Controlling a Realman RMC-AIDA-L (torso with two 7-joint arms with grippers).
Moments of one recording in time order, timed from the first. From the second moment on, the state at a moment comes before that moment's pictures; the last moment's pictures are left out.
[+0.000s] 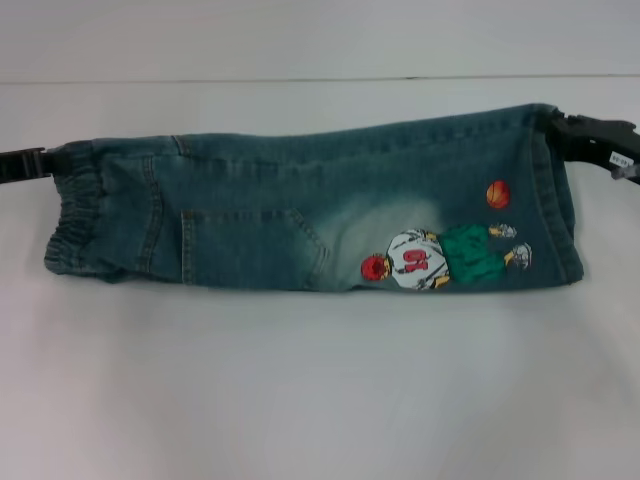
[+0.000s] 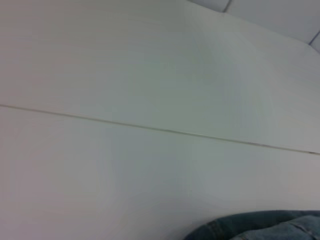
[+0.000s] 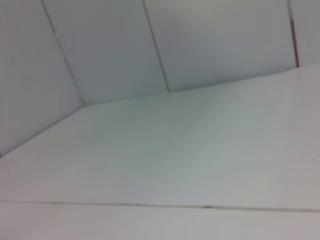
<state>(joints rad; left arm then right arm) -0.62 -2.08 0.41 0.91 2.45 1.23 -2.16 0.62 2.07 -0.43 -0.43 -1.84 -0.98 1.33</state>
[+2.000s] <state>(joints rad) -0.58 -2.03 0.35 0.90 2.47 1.33 -2.14 0.60 2.04 -0.56 -0.45 -1.81 -1.15 1.45</state>
